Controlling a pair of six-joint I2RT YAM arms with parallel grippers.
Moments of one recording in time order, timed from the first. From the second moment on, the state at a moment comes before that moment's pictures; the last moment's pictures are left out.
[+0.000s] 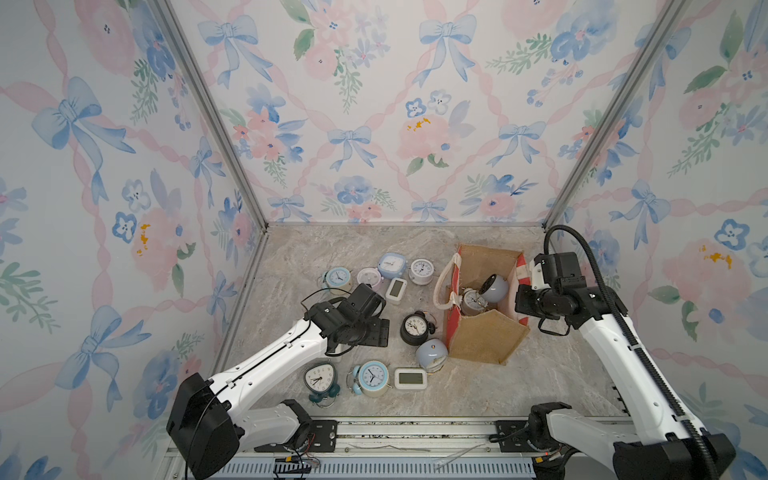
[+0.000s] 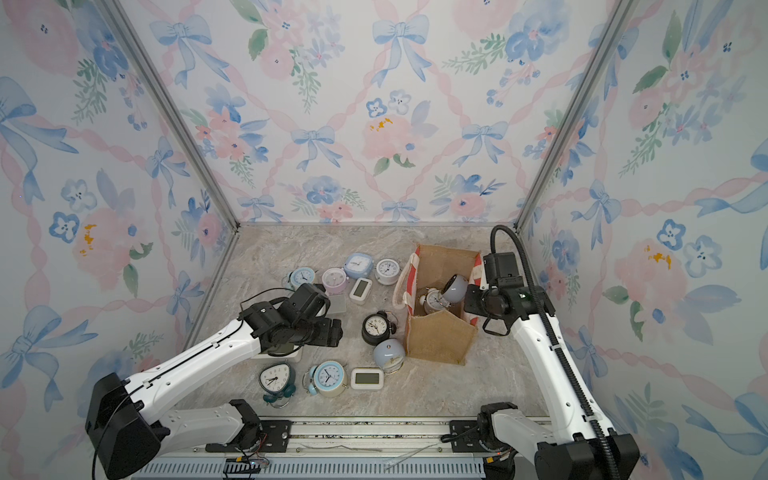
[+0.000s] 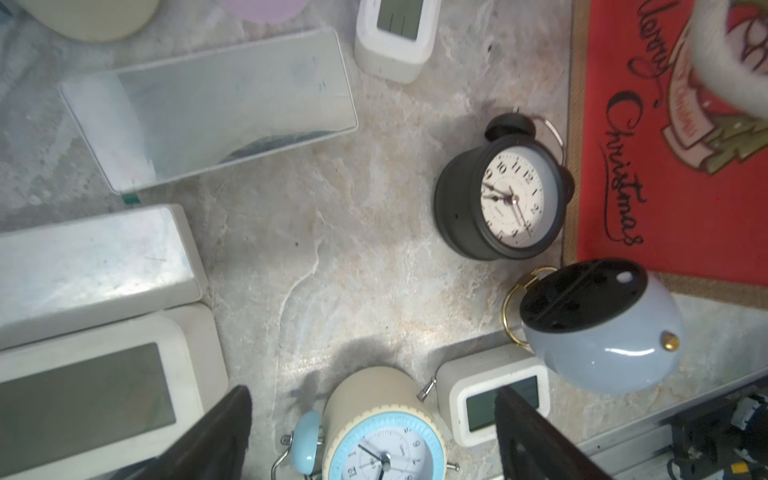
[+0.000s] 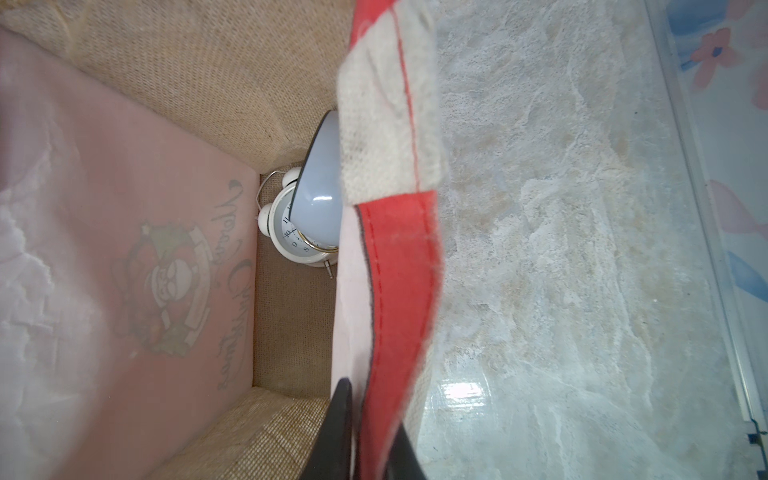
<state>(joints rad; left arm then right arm) -0.74 1.21 0.95 -0.87 -0.05 -0.60 0.14 1.11 1.14 -1.03 0.02 0.32</state>
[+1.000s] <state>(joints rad) -0.93 1.26 0.81 -0.91 -0.04 -0.93 0.16 1.13 1.14 -1.02 0.03 0.31</state>
